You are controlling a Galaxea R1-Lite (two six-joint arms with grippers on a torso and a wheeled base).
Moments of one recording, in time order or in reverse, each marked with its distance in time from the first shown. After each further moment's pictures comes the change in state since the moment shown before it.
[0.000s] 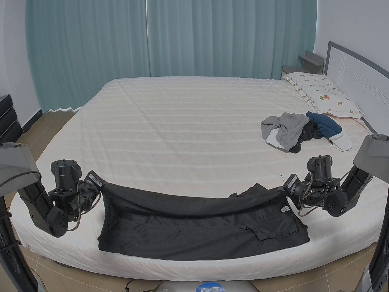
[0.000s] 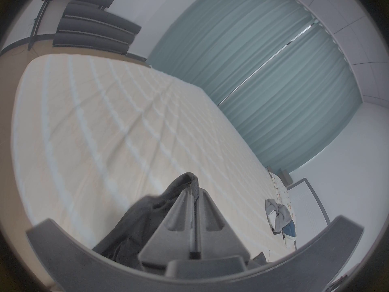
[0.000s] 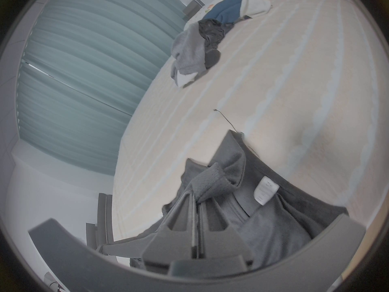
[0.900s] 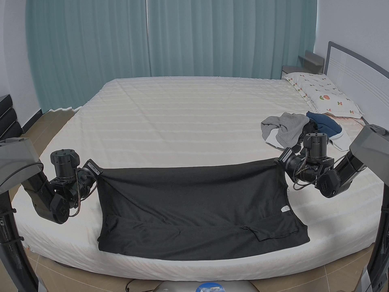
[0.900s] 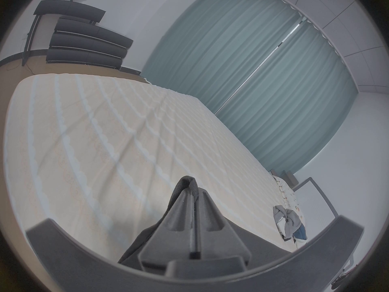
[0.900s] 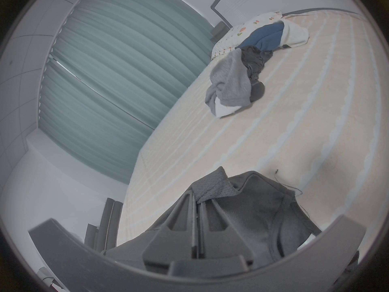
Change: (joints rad) left arm 0.058 0.067 -0.123 0.017 -0.001 0.095; right arm -0.007 0.052 -0.240 0.035 -0.028 -0.080
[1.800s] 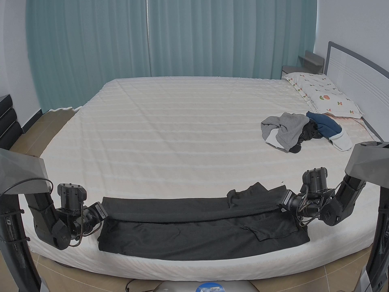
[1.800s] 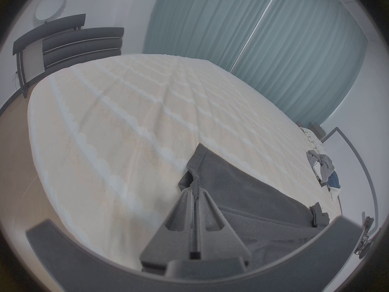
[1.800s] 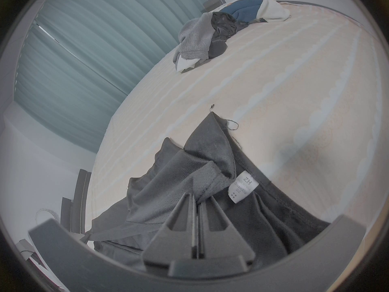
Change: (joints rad) left arm -0.037 0.068 0.278 -0.015 0.002 0.172; right arm 0.011 0.035 0.339 -0.095 0.013 -0.124
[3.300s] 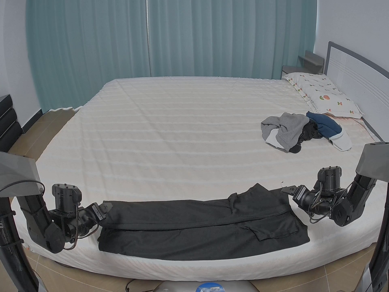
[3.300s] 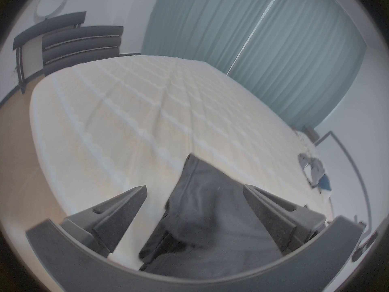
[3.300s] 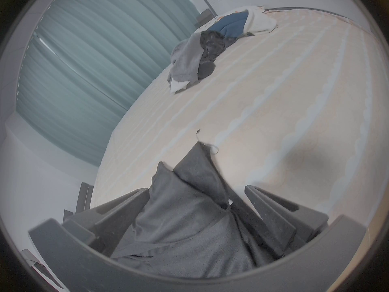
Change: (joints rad) left arm -0.003 -0.090 0.037 0.006 -0.048 -0.053; right arm -0.093 -0.060 0.079 -0.100 0.006 0.002
